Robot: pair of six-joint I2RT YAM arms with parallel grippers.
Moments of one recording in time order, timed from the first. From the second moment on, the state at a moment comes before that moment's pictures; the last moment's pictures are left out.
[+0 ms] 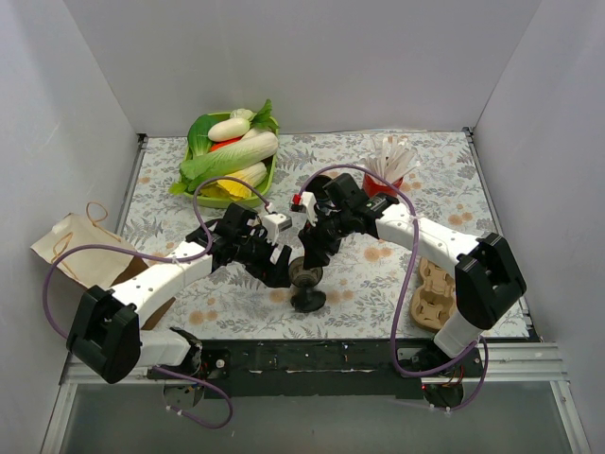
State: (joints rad) left arm -0.57 1.27 0.83 -0.52 0.52 -0.03; right arm 0.74 1.62 1.23 -0.56 -0.64 -0.24
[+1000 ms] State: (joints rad) left arm -0.52 1.18 0.87 -0.43 0.28 -0.24; right arm 0.97 1.17 0.83 -0.75 -0.64 -1.26
